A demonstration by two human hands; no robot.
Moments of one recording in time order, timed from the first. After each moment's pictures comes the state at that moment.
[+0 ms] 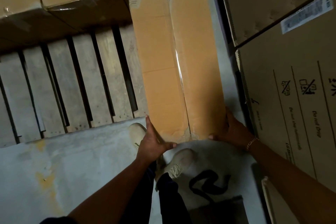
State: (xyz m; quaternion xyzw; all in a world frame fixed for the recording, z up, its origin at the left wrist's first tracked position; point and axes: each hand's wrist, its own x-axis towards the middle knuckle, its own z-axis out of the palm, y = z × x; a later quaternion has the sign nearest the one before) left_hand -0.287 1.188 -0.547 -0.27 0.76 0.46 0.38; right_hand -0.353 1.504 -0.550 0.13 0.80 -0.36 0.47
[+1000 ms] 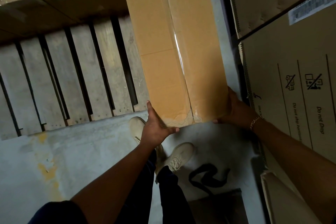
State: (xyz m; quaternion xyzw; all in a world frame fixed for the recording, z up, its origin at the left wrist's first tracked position) left_hand -0.312 1.198 -0.561 -0.26 0.76 0.50 0.32; right_hand -0.401 1.512 -0.556 0.08 0.83 -0.31 0.46
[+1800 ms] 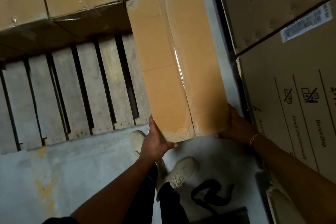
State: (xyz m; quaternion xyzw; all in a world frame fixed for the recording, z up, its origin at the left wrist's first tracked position) left_hand -0.313 1.194 -0.558 -0.23 0.79 0.46 0.34; right_hand -0.391 1.512 -0.563 0.10 0.82 -0.32 0.46
